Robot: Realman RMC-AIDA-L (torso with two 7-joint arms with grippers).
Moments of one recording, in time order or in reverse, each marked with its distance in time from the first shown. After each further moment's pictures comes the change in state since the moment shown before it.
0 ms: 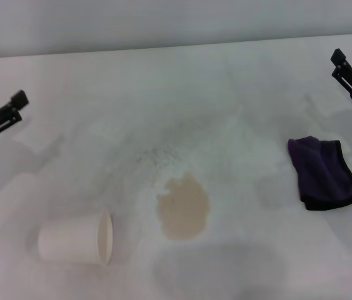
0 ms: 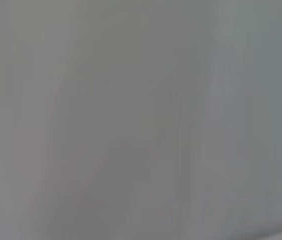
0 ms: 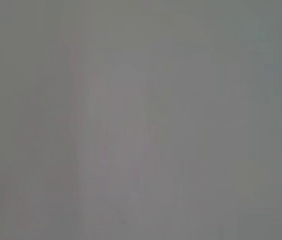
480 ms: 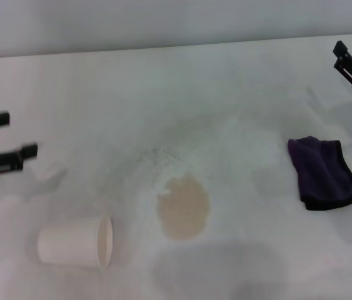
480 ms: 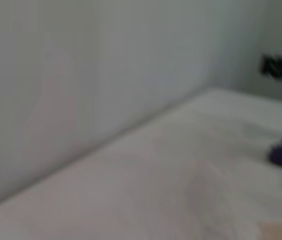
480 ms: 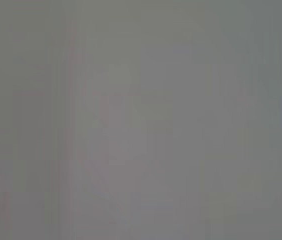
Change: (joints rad) left arm -0.010 0.093 -0.001 0.335 0.526 0.139 -0.423; right arm 0.022 -0.002 0.004 -0.034 0.012 -0.060 -0.001
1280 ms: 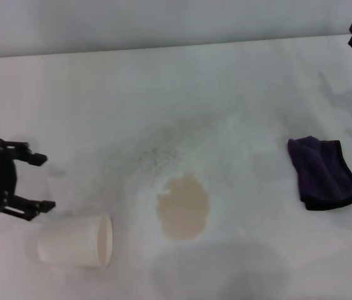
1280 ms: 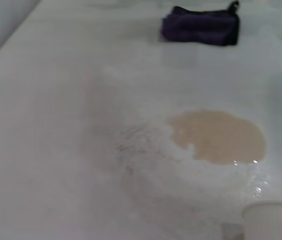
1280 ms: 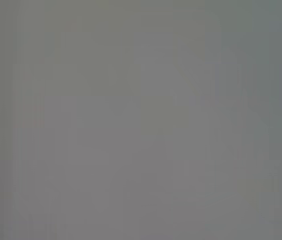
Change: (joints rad) left arm -0.215 -0.036 0.022 0.144 0.521 0.219 -0.016; right arm 0.055 0.002 0.135 0.008 0.011 -0.069 -0.026
